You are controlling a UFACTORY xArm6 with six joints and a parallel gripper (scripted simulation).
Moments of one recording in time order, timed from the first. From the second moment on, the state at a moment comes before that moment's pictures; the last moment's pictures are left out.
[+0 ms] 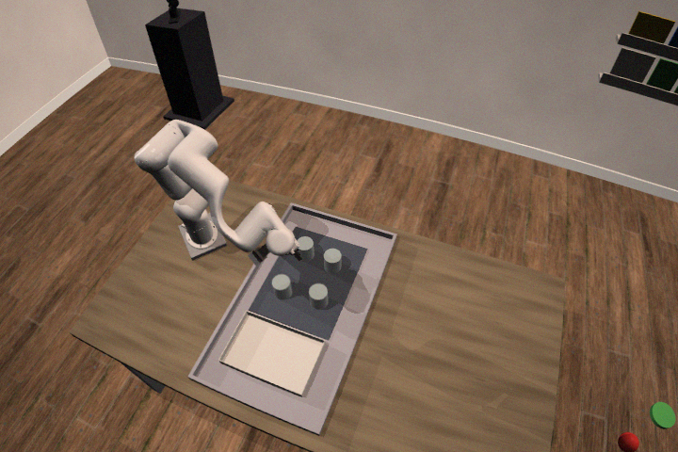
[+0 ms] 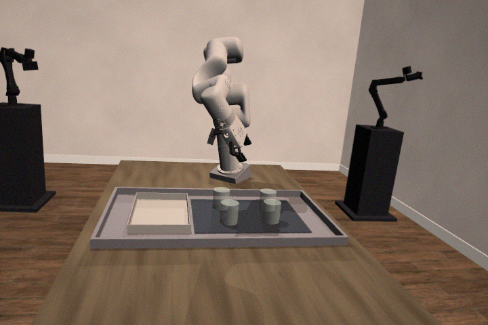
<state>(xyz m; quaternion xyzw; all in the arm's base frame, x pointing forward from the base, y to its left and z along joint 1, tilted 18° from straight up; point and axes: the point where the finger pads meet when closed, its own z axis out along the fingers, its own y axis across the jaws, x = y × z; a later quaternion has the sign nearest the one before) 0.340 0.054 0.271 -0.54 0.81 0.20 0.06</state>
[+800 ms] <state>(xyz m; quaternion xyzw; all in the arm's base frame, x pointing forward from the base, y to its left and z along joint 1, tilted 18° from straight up) 0.352 0.056 0.273 -0.67 0.72 0.16 0.03</state>
